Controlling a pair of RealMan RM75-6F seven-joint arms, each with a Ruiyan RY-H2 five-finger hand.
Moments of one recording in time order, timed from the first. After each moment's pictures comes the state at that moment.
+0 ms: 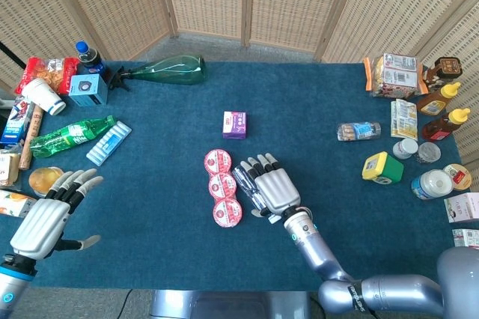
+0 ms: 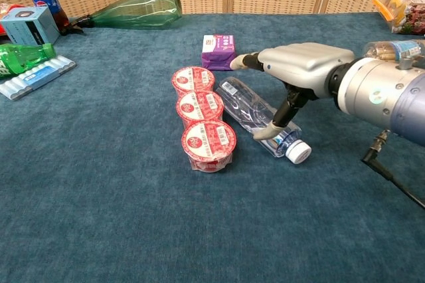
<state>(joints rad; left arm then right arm) -0.19 -0.88 0.03 -2.07 1.60 1.33 0.03 0.80 -1.62 0.17 -1.76 -0.87 1.12 -0.78</state>
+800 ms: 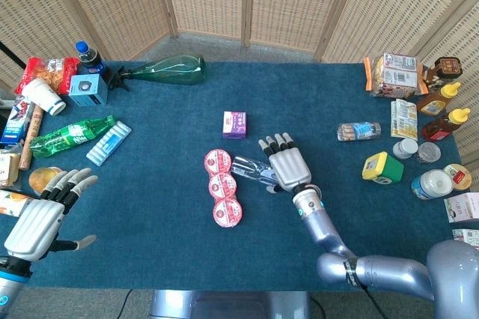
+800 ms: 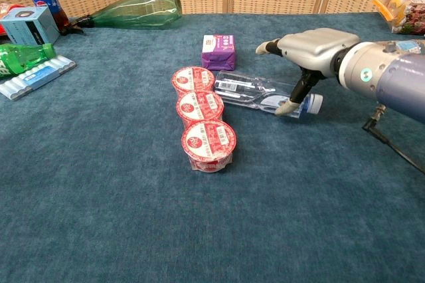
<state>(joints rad) -0.17 -0.87 0.04 -2.07 1.61 1.35 0.02 0.86 -1.63 0.21 -1.48 -0.81 1.03 -0.76</state>
